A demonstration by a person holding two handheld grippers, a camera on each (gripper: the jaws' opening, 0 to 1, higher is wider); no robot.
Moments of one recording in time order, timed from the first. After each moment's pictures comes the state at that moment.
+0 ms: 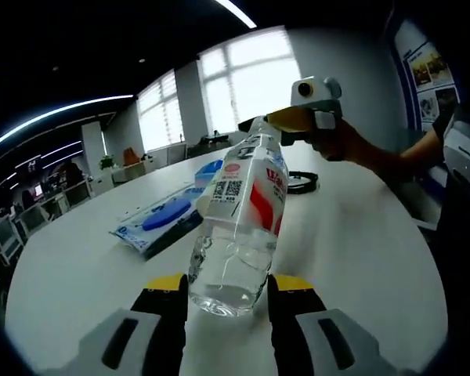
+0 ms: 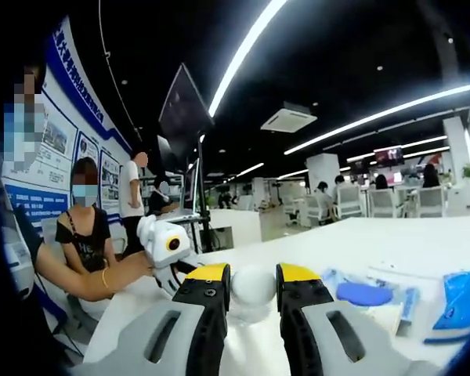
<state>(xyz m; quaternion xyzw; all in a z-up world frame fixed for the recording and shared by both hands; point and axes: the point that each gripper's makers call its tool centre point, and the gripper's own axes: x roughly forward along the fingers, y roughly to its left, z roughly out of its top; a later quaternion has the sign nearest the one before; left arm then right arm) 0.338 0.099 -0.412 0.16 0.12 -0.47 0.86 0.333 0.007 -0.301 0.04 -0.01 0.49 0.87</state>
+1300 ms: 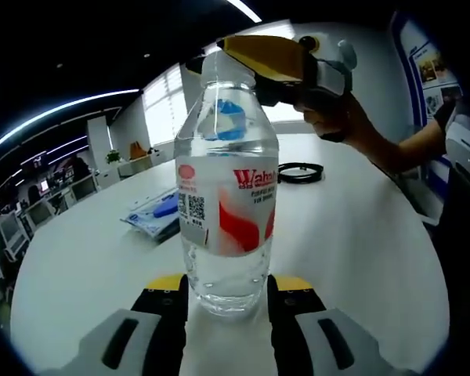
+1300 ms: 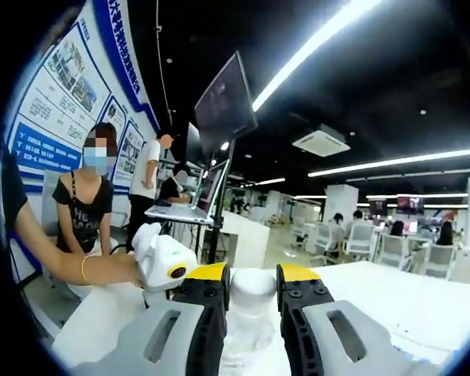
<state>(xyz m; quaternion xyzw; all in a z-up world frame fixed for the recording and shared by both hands) 0.335 0.121 -0.421 0.17 0.14 -0.45 0.86 0.326 0.106 -0.268 -0.06 -0.10 0.52 0.85</state>
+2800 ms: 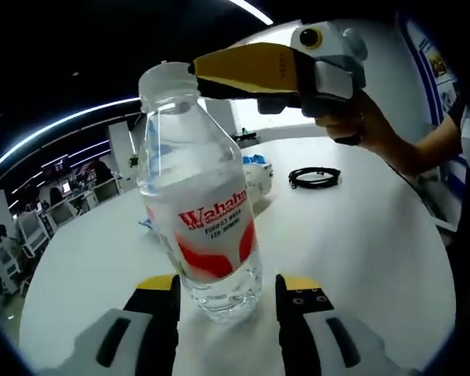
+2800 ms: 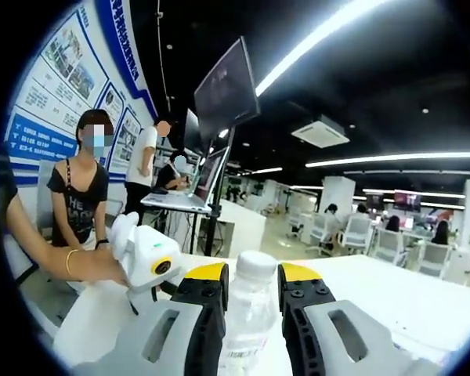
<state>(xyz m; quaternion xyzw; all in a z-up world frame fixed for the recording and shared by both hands) 0.333 0.122 -0.411 0.17 0.12 -0.39 0.90 0.322 0.107 -0.273 -0.09 -0.08 0.51 0.85</state>
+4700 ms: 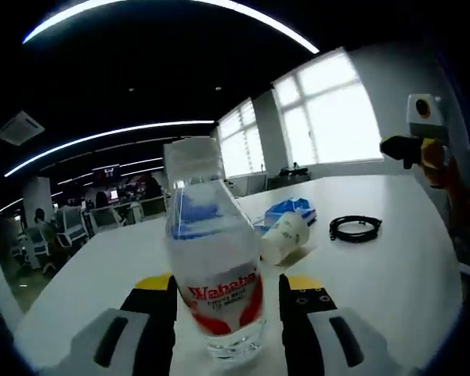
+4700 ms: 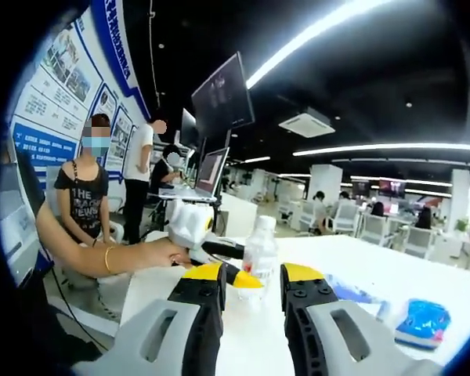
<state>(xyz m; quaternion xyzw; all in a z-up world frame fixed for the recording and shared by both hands) 0.344 0.119 -0.358 0.10 0.03 -0.26 0.96 0.224 -0.014 -0.289 -0.08 -0.04 0.48 0.87</state>
